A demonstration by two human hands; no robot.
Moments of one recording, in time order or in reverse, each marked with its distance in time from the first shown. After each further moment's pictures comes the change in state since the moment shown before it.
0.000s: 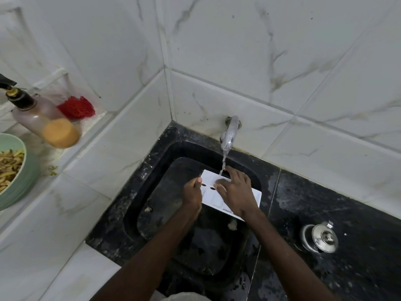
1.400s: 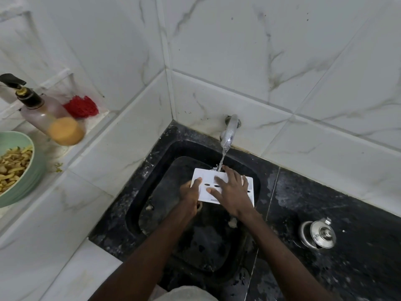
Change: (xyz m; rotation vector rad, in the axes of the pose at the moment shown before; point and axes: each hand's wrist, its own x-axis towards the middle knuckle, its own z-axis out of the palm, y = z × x) left_hand -0.003 -0.006 -0.006 -0.296 0.023 -0.239; right_hand -0.009 -0.014 0.005 0.031 -0.137 0.056
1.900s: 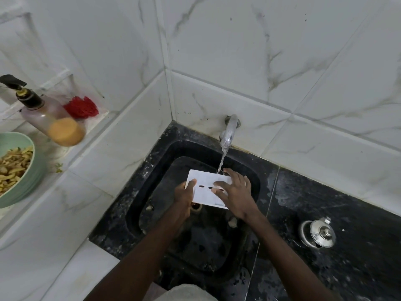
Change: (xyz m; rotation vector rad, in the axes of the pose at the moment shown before) left_hand 0.010 -0.004 -0.020 0.058 0.001 0.025; right_hand -0.010 0.015 0.000 0.082 0.068 -0.045
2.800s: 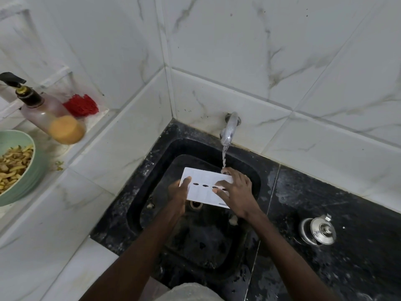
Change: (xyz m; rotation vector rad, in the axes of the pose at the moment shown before) left_hand 0.002 0.007 -0.016 0.001 0.038 -0.007; right_hand -0.003 0.004 0.001 0.010 0.005 -0.023
